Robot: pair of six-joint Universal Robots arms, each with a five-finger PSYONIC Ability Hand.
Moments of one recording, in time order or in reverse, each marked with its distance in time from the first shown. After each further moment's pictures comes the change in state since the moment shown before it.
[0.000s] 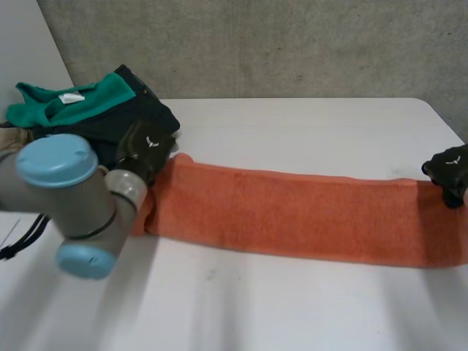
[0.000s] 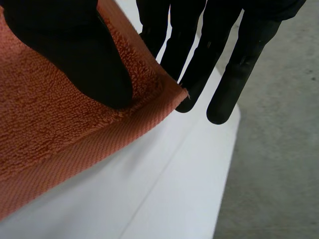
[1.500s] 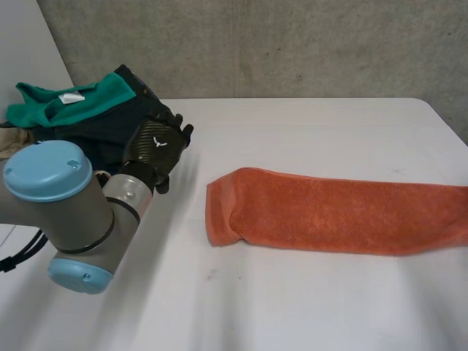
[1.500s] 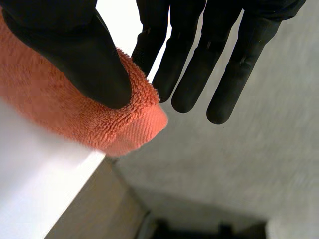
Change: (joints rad) left arm -0.031 0.120 -0.121 0.025 0.054 -0.181; right arm -0.206 -0.017 0.098 -0.246 -0.017 -0.262; left_hand -0.975 -0.994 -0.982 -1.001 -0.928; right_hand -0.017 -0.001 0.000 -0.001 0.000
